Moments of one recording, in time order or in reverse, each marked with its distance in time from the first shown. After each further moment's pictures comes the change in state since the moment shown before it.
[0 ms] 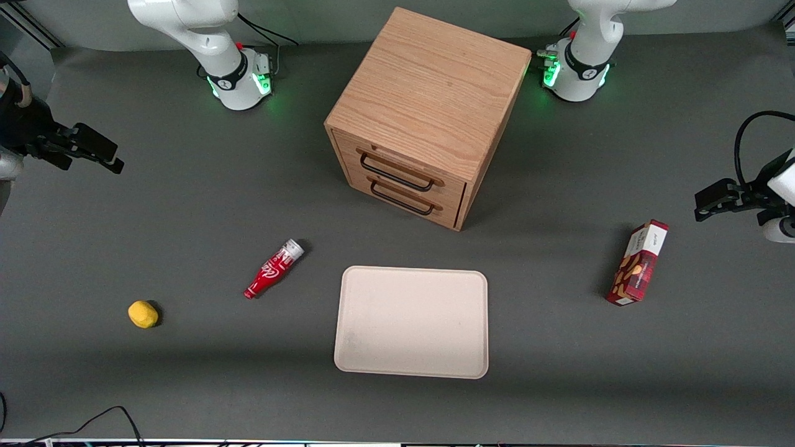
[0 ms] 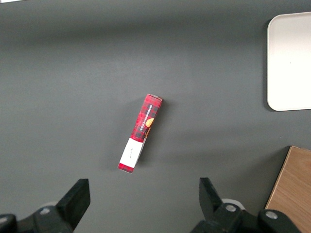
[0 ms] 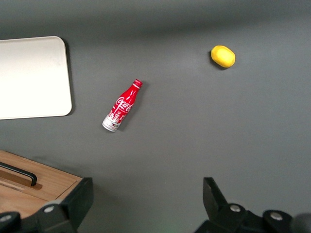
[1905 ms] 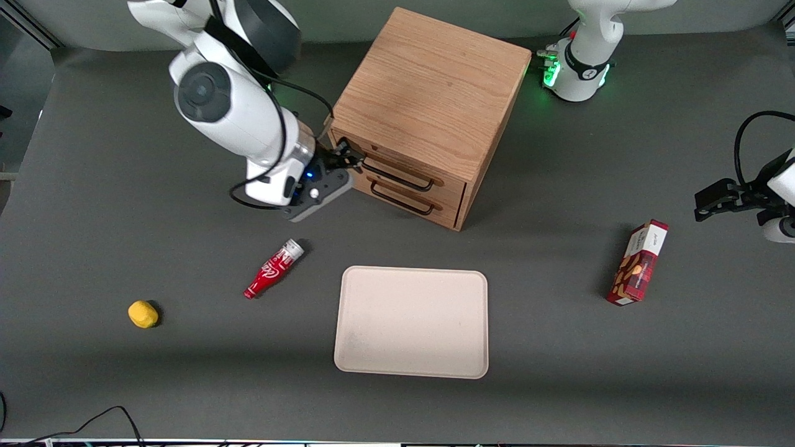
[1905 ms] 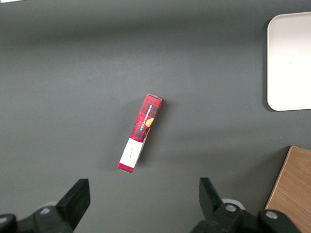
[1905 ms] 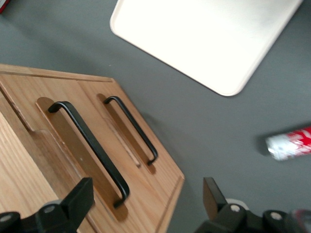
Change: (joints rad) arm 0.040 0.408 0.584 0.014 0.069 0.321 -0.037
